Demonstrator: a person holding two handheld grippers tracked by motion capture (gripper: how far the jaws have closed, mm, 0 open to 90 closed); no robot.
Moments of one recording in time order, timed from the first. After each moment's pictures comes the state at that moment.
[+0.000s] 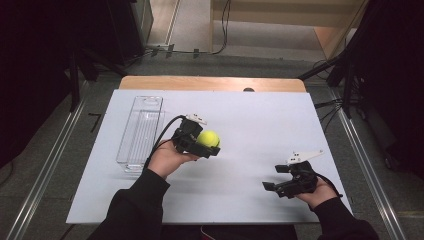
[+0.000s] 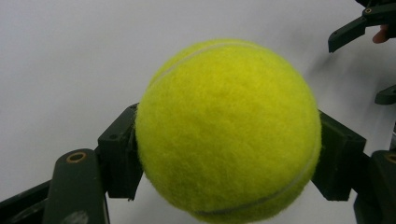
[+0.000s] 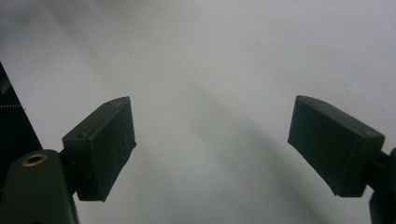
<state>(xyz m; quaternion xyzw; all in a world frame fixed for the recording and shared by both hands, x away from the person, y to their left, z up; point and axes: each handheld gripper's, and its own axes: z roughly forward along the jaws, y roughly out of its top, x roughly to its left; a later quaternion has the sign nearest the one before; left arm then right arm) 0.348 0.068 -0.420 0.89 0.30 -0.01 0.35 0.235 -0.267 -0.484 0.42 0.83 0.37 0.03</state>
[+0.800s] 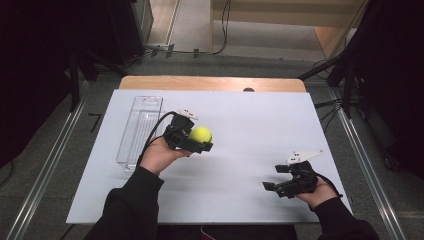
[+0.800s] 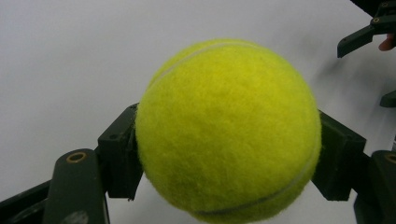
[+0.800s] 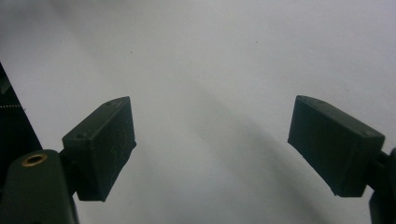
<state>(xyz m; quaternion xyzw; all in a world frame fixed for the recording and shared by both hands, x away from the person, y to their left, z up) 0.356 0.088 -0.412 0.88 0.33 0.00 0.36 0.235 -0.267 -0.484 0.42 0.83 0.37 0.03</state>
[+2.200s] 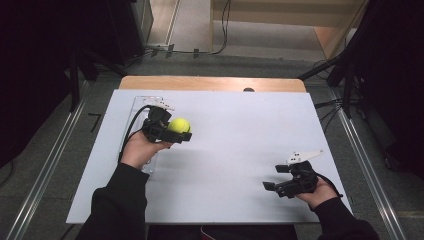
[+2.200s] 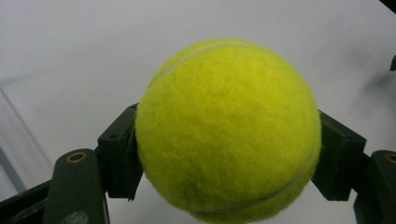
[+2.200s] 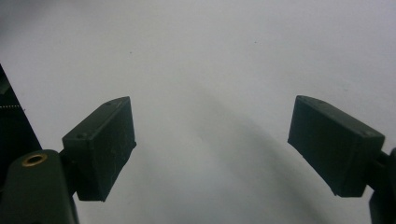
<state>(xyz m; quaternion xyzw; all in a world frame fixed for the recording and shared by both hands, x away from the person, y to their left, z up) 0.373 0.140 -0.403 0.85 0.39 0.03 0.35 0.235 -0.267 -0.484 0.42 0.83 0.37 0.03</state>
